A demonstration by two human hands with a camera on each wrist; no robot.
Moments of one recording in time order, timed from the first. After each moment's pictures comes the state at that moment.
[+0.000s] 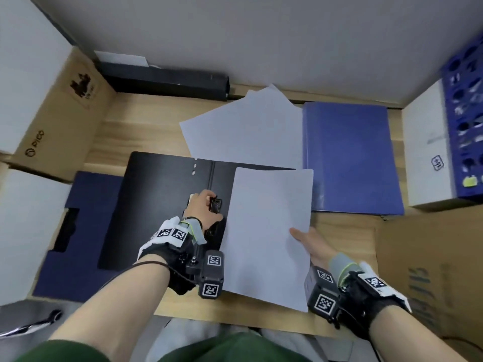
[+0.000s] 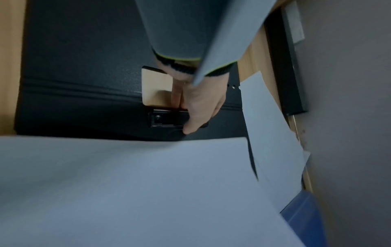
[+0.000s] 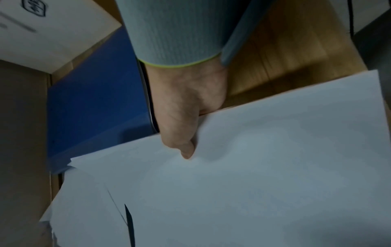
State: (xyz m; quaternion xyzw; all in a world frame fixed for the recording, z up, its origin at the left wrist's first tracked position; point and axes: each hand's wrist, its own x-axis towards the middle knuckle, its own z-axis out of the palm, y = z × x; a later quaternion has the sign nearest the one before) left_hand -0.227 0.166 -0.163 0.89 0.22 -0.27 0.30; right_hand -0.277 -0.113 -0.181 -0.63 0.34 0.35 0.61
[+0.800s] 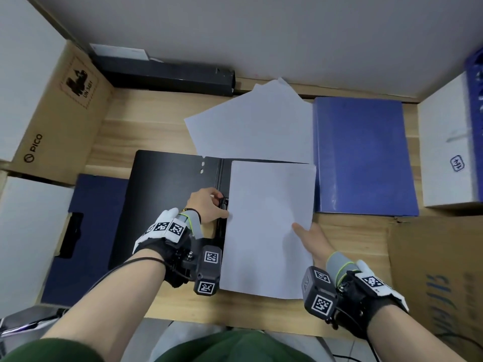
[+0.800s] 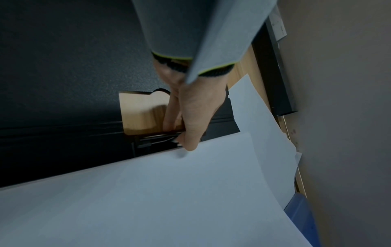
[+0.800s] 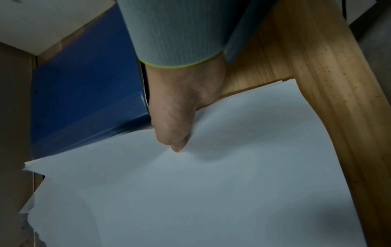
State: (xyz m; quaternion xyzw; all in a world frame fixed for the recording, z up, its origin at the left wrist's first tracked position) left_hand -0.195 0.189 -0.155 0.87 0.18 -0.34 0.30; right_hand -0.262 -0.081 -0.177 -0.69 0.34 0.32 0.55
